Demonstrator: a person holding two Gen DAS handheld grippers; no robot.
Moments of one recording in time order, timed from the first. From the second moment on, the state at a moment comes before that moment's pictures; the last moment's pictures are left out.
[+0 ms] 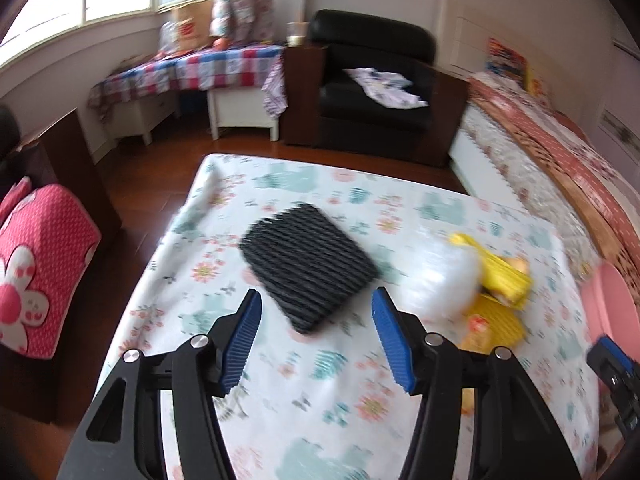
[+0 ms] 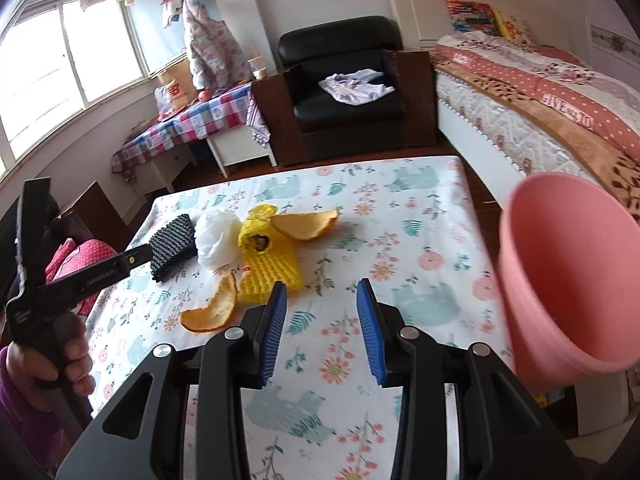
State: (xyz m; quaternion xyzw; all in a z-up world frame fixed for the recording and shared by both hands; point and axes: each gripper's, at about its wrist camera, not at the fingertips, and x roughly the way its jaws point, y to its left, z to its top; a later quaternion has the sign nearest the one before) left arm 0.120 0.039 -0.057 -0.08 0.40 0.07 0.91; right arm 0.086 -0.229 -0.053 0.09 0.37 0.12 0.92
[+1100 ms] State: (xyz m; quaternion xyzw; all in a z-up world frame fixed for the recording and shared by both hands) left arm 0.154 0.056 -0.090 -0.10 0.42 0.08 0.90; right arm 0.110 -0.211 -0.055 0.08 0.38 0.12 0.91
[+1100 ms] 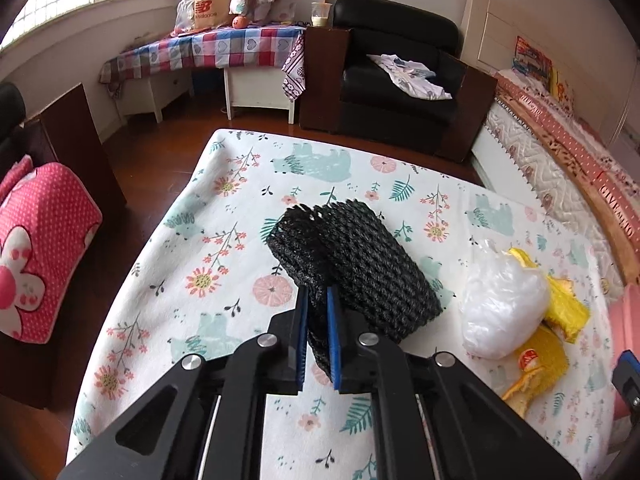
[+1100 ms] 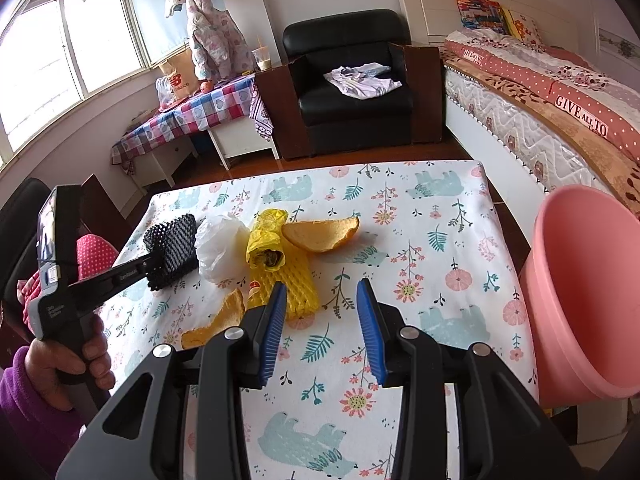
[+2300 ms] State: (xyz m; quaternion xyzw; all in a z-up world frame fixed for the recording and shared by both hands) left arm 0.100 0.053 -0.060 -0.12 0.40 0.01 0.91; right arm 0.156 -0.165 -0.072 0.06 0.42 0.15 0.89
